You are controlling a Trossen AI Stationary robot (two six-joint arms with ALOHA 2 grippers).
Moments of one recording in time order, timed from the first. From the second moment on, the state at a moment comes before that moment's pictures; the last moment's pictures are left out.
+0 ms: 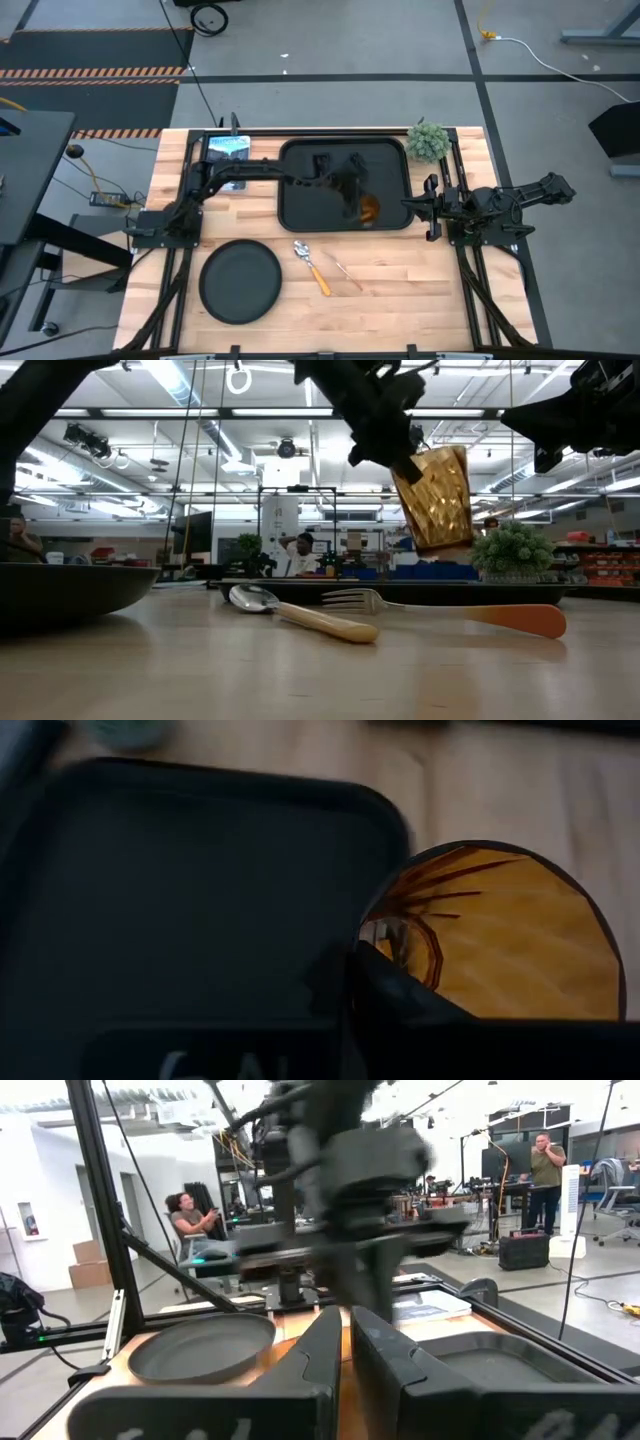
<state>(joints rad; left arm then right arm) 0.11 2.12 1.93 -0.62 -0.02 -0.04 0.26 0.10 0.01 0.28 0.39 0.02</state>
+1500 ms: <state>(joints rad) 0.42 2.41 2.17 -0.49 -0.03 0.02 0.26 0.11 0.01 0.32 0.40 0.02</state>
